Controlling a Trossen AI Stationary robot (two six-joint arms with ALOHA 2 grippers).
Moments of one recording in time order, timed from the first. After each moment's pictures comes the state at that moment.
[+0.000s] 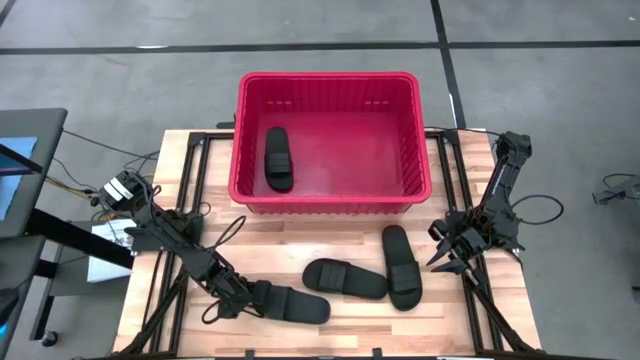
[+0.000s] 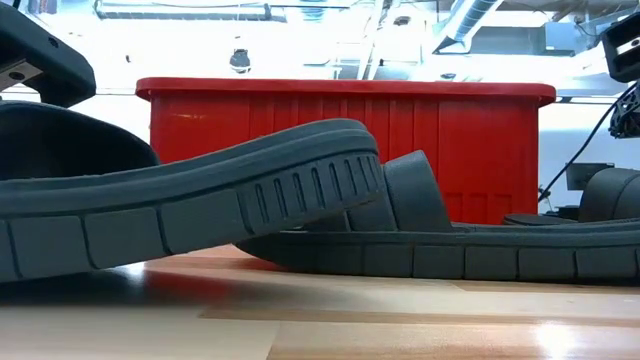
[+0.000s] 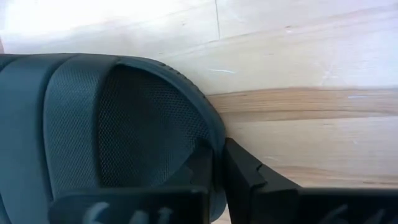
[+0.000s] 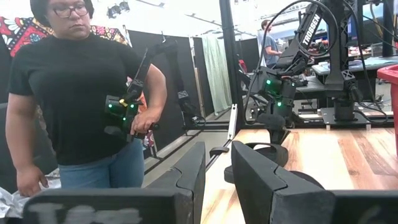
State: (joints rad) left arm -0.71 1.59 0.67 -0.22 -0.08 1.02; right arm 1.12 0.31 0.01 0.47 0.63 0.03
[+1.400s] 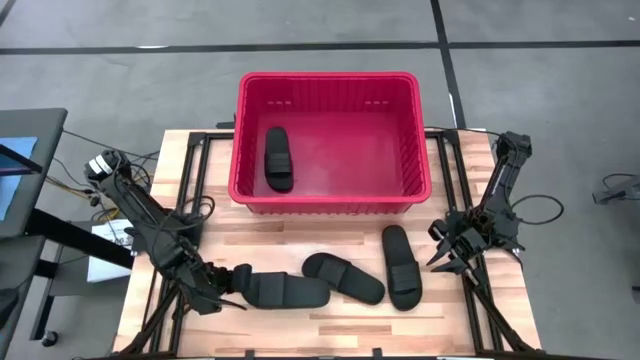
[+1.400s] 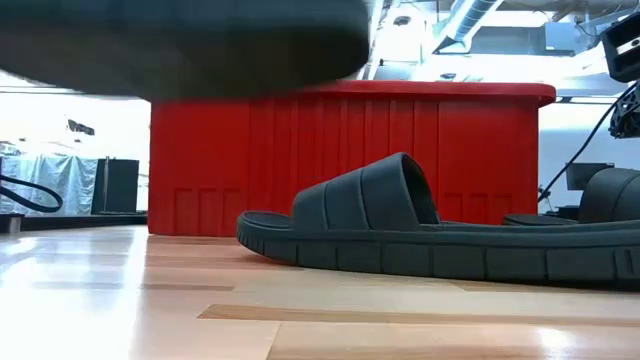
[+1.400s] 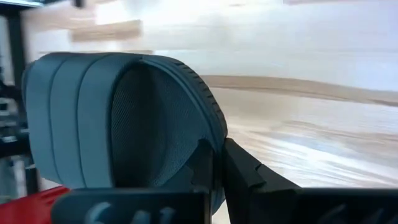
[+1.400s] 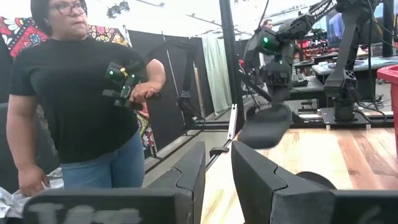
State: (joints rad) left arm -0.84 1.22 0.83 -0.59 -0.32 0.79; right arm 1.12 0.31 0.01 0.47 0.63 0.03
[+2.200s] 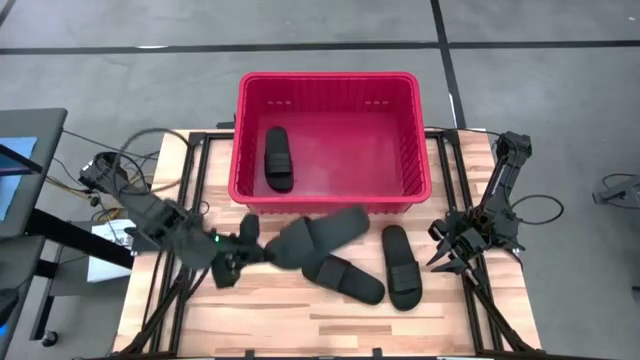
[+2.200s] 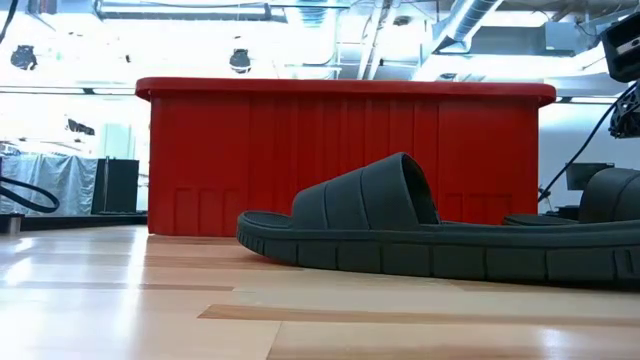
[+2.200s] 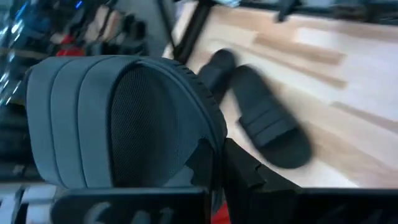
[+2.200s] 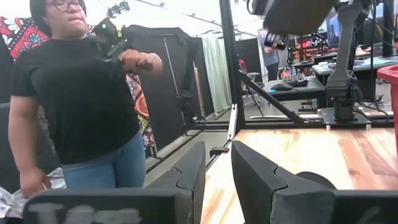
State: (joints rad) left arm -0.59 1.22 1.32 -0.67 -0.44 0.76; right arm 1.12 0.31 0.01 0.47 0.63 0.03
